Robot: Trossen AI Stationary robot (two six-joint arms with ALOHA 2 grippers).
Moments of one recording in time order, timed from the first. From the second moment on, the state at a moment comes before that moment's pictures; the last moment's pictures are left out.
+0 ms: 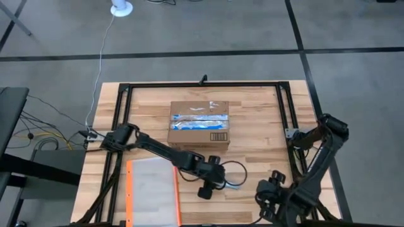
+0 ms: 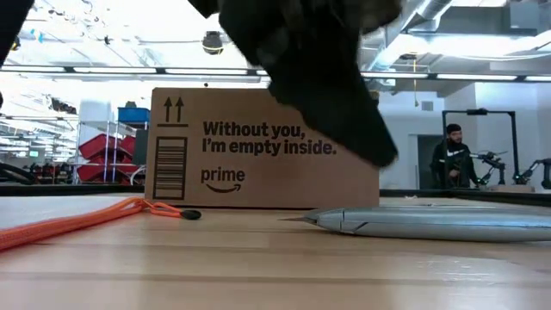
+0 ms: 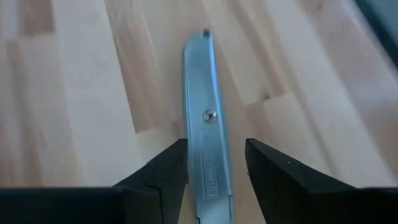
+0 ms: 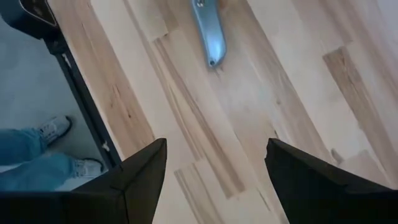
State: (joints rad) left arm -0.33 2.17 1.60 -0.39 0.00 -0.02; right arm 1.01 1.69 1.43 -1.16 0.37 1.44
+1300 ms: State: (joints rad) left arm -0.38 2.16 2.01 -0.93 -0.32 0.13; right arm 1.07 1.69 1.31 -1.15 0.76 1.87
